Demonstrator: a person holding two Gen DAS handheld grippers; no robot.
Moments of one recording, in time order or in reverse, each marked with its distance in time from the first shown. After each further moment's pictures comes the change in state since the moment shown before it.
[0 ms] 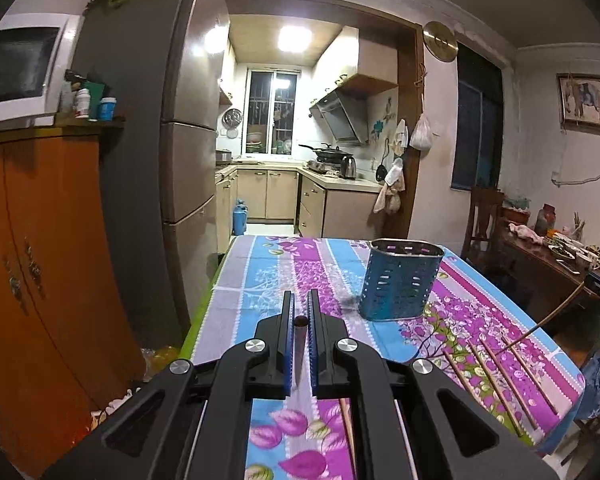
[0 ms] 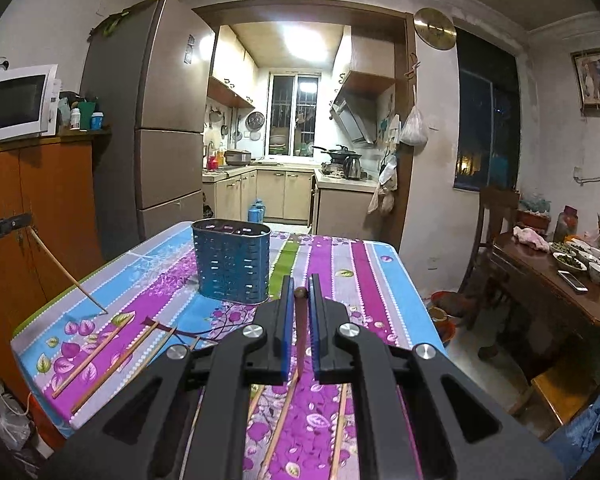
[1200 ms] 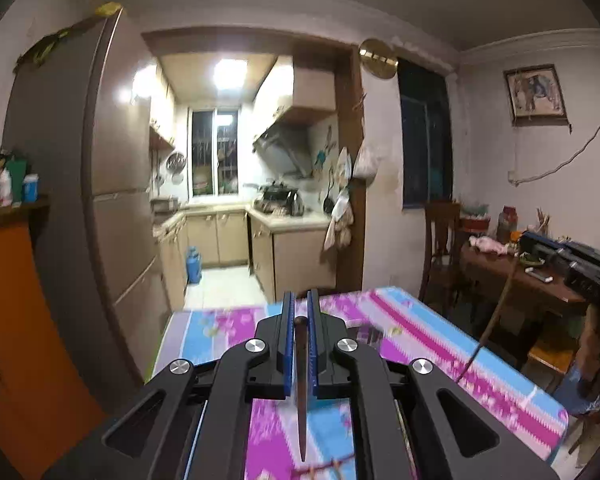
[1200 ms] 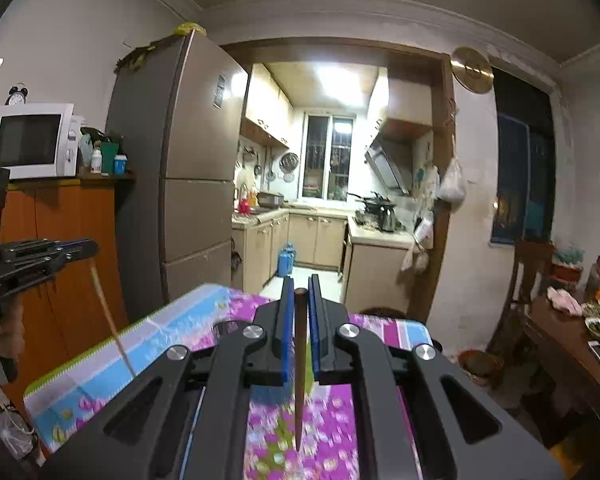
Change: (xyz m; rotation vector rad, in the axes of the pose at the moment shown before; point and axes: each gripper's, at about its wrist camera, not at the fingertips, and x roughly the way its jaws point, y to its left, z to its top) left arm 0.055 -0.104 0.114 0.135 -0.138 -0.159; right arm 0.051 0.018 0.132 -0.051 -0.160 0.142
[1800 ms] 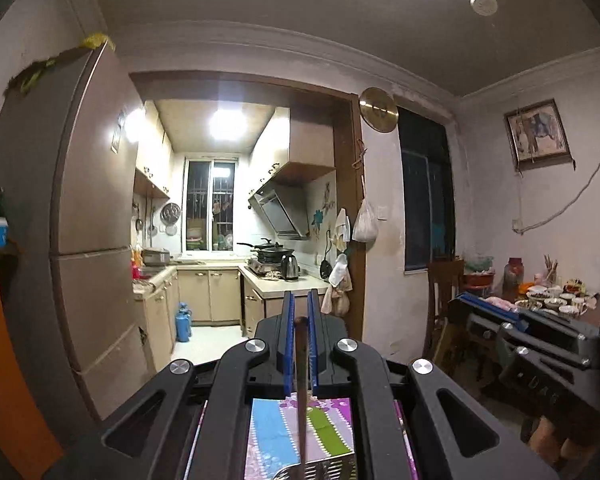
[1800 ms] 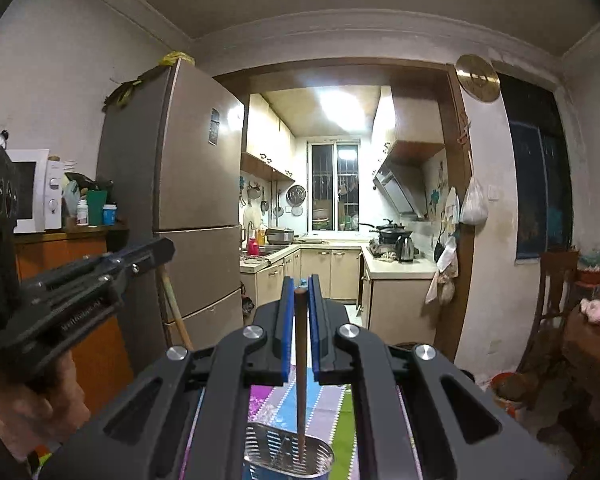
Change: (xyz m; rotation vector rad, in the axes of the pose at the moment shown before) left arm 0.126 -0.023 0.064 -0.031 -0.196 -0.012; right arm 0.123 0.000 0.046 0.104 -0.092 0.029
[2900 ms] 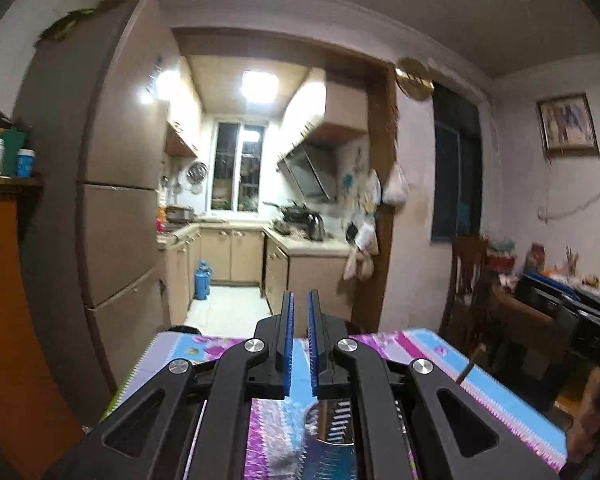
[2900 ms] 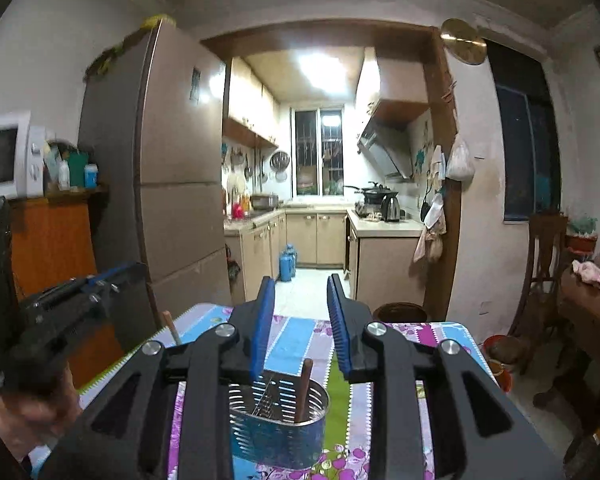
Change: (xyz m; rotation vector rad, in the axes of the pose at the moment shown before) left arm -0.021 0.056 -0.081 -0.071 0.083 0.111; right arm -0.025 -0.006 -0.058 0.029 0.080 -0.050
